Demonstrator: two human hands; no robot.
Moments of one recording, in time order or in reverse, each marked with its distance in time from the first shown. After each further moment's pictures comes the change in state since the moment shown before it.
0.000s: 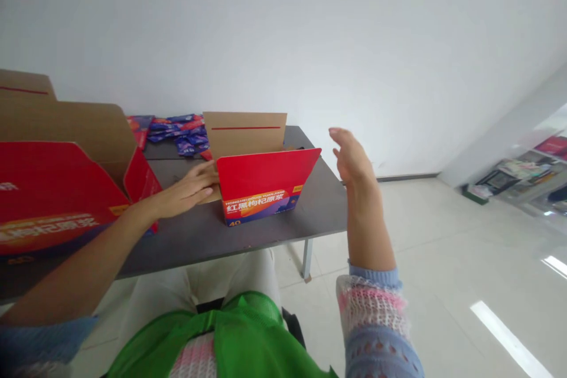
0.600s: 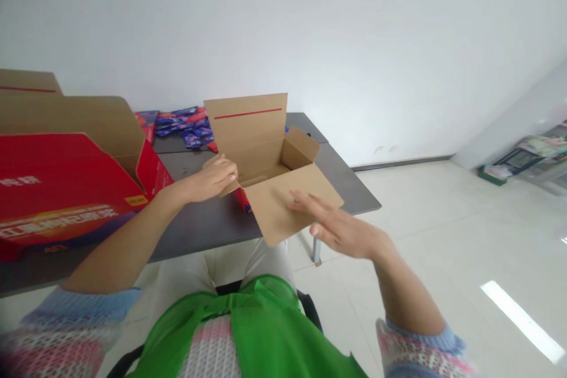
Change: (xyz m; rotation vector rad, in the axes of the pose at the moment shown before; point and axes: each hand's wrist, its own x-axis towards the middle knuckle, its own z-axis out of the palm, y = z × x) left_hand 0.029 0.016 0.011 0.145 -0.088 -0.073; right_hand -0.155 -0.004 0.025 -0.335 -0.786 -0.164
